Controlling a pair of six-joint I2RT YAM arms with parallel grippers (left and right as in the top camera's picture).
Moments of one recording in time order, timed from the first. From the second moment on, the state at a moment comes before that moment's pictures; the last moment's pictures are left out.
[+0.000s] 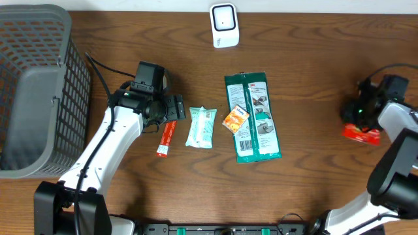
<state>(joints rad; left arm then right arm) -0.24 1.54 1.10 -0.76 0.12 -0.43 -0.45 1.86 1.09 -0.48 -0.17 -0.09</state>
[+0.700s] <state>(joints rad) -0.24 1.54 1.10 -0.76 0.12 -0.43 -0.20 1.79 1.08 -0.62 -0.48 0.02</state>
